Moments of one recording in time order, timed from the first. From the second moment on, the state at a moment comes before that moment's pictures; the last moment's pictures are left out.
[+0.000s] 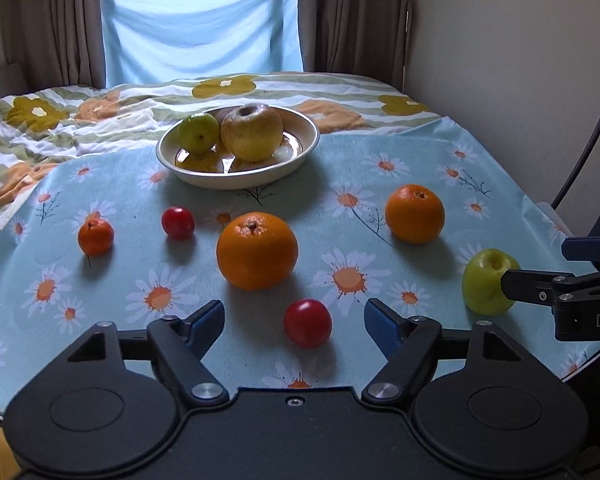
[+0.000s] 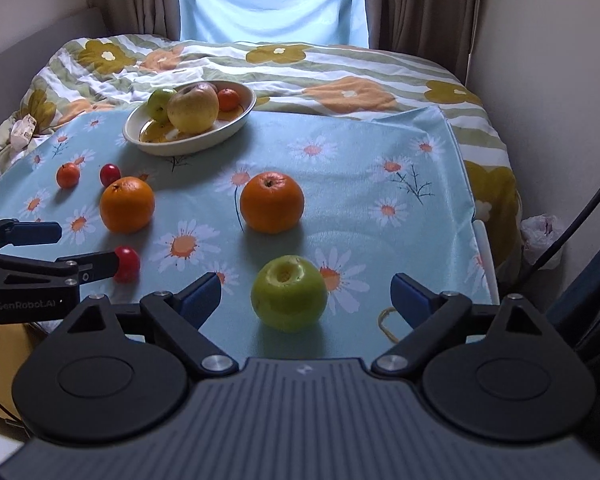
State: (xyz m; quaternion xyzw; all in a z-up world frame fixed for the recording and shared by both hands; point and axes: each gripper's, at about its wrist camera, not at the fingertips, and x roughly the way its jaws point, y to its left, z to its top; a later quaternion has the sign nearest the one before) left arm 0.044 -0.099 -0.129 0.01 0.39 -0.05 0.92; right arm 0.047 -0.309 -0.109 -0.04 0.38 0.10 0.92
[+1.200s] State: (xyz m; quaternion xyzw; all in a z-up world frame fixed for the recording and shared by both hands) left arm 0.052 -0.104 -0.160 0.03 0.41 -0.05 0.91; right arm 0.071 -0.296 -0.150 -0.04 0.40 0.11 0.91
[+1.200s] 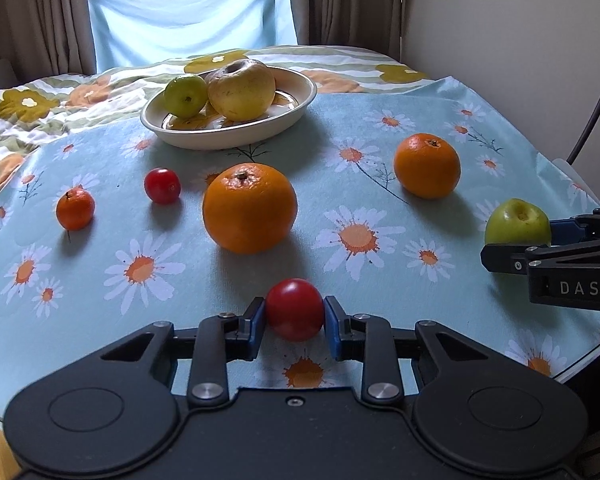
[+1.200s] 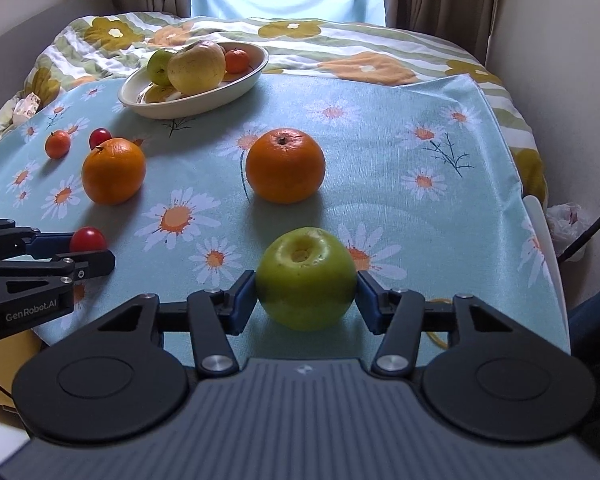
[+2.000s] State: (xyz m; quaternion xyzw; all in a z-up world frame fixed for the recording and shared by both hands) left arm 0.018 -0.071 -0.076 0.01 0.37 0.00 0.93; right arm 0.056 -0.263 -0.077 -0.05 0.37 0.16 0.91
